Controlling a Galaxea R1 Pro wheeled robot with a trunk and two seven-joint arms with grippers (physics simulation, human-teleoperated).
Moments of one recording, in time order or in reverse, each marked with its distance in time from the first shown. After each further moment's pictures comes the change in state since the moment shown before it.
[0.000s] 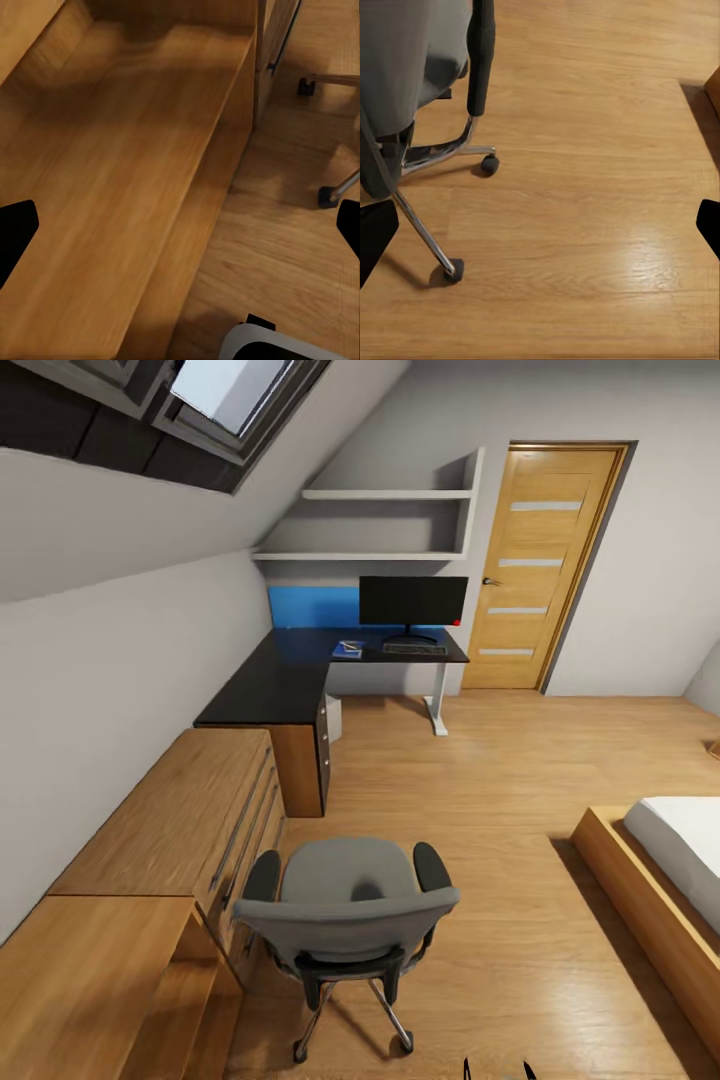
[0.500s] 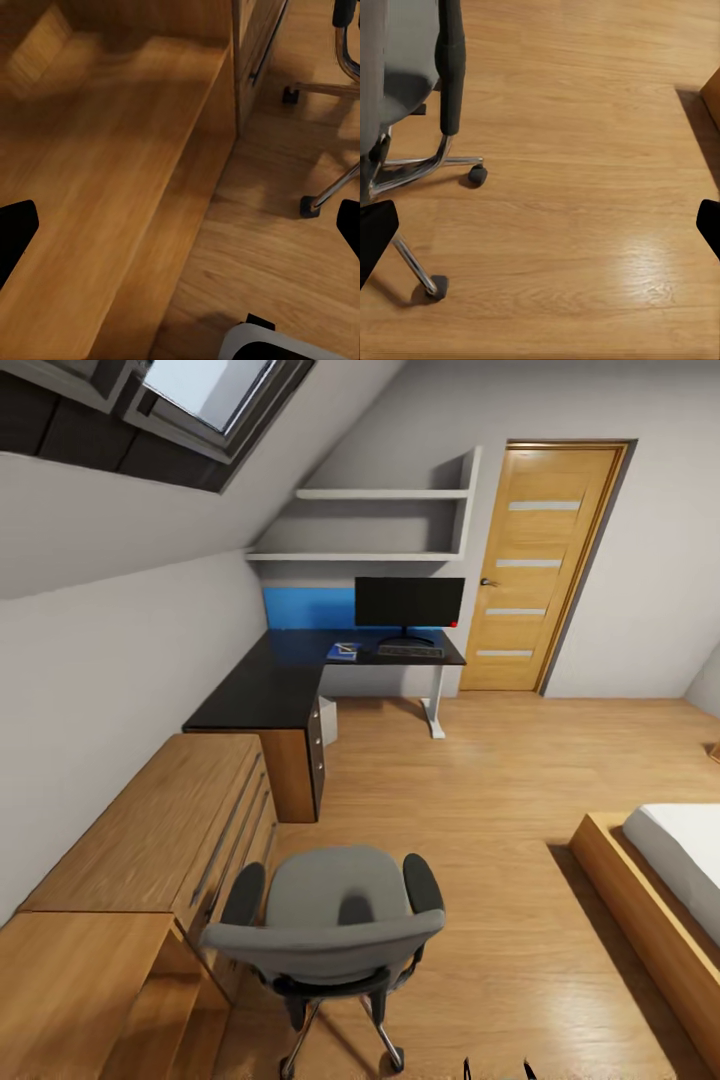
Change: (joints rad) left arm 0.000 0.000 0.000 0.000 0.000 0.000 0.000; right arm 0.000 0.000 0.000 0.000 0.000 0.000 0.000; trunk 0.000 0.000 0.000
